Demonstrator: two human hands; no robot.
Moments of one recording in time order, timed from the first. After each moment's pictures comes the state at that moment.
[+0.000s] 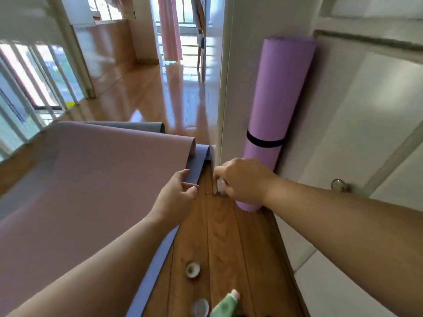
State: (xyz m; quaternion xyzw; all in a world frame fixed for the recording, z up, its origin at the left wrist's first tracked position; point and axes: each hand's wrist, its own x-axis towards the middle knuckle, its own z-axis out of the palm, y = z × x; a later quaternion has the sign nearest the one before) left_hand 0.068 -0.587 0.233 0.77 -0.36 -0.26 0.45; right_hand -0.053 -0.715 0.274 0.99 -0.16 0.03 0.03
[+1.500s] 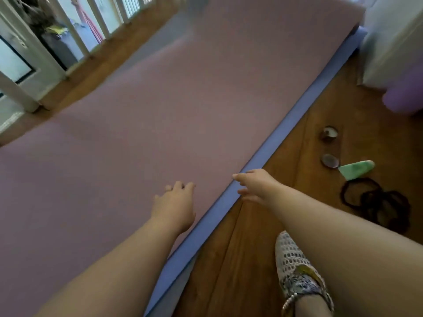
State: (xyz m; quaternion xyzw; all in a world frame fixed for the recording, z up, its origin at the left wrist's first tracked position) left_hand 0.045 -0.091 0.021 0.92 -0.25 -0.30 -0.03; right_hand -0.005 -0.273 0.028 0.64 -0.47 -0.19 -0.58
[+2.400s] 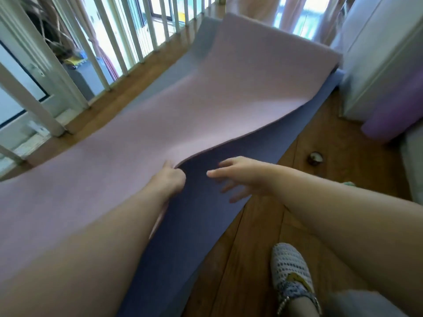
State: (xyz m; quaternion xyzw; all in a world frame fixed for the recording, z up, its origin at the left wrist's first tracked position) left_hand 0.088 -0.088 0.123 0.91 0.01 -0.31 0.26; right_hand 0.010 -0.249 0.158 0.73 -0.26 -0.27 -0.57
